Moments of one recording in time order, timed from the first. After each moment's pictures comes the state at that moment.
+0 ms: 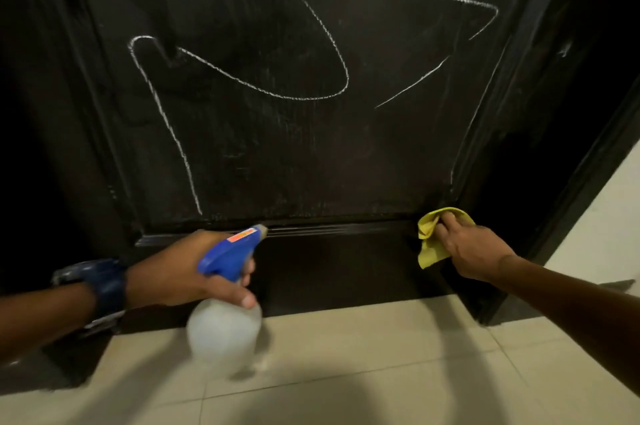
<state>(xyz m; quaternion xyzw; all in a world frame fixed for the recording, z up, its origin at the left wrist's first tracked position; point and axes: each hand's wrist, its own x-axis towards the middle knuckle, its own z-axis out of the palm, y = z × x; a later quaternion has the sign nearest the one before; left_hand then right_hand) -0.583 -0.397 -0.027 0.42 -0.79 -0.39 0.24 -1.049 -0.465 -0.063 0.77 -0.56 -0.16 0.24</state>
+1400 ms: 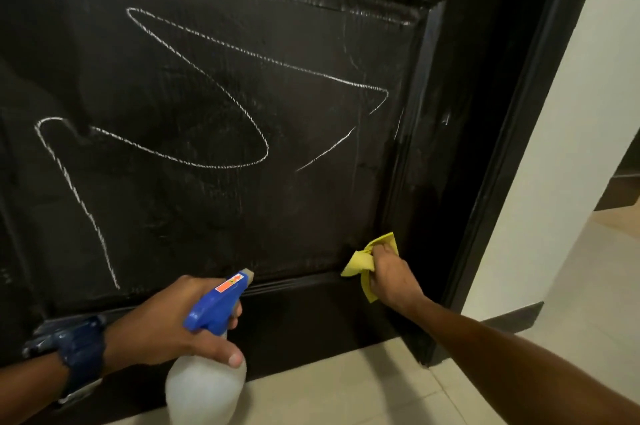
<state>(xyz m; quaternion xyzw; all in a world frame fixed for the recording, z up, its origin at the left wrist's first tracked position) -0.652 -0.412 0.006 0.37 -0.82 -0.37 0.22 -1.034 -0.483 -0.066 0.69 -0.69 0.23 0.04</state>
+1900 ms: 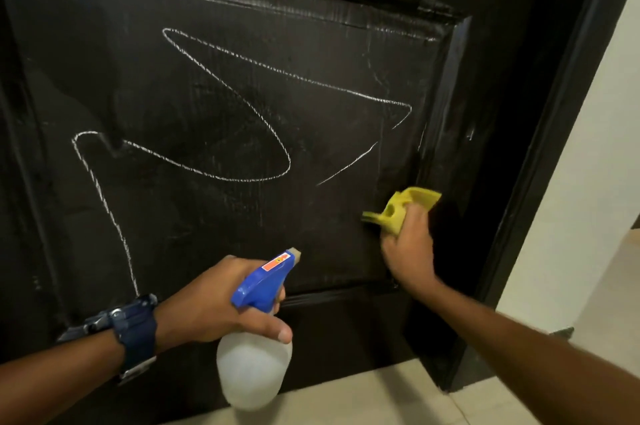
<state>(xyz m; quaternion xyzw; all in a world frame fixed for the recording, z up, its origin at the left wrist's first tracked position) -0.681 -0.422 0.036 0.35 -0.84 -0.34 0.26 -1.002 -0.498 0.008 0.60 -0.63 0.50 0.06</state>
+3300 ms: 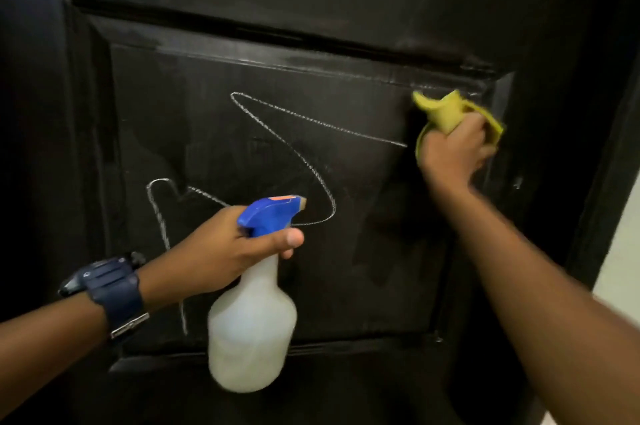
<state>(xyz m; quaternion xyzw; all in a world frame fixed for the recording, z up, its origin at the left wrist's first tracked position) -0.643 -0.419 0.138 0.35 -0.80 -0.25 0.43 -0.940 -0.529 0.222 0.42 -0.60 0.67 0.09</state>
